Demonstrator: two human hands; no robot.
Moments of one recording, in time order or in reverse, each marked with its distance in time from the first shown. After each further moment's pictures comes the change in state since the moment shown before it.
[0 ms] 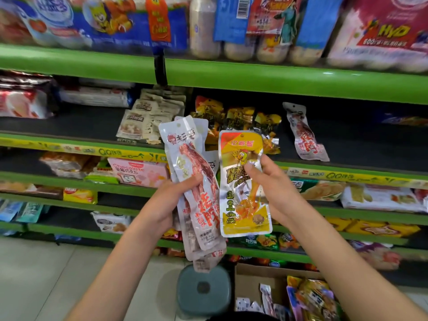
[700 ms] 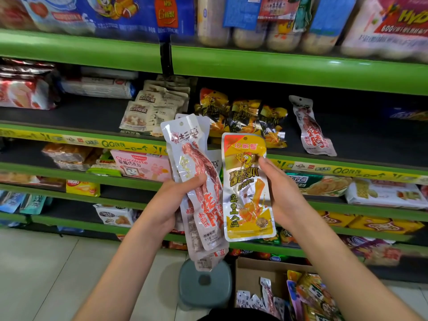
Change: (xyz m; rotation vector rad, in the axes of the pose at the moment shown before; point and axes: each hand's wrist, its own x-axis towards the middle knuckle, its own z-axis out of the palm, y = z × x) left_hand -0.012 -0.006 -0.004 0.020 -0.007 -0.001; right_hand -0.001 0.018 0.003 0.186 0.119 0.157
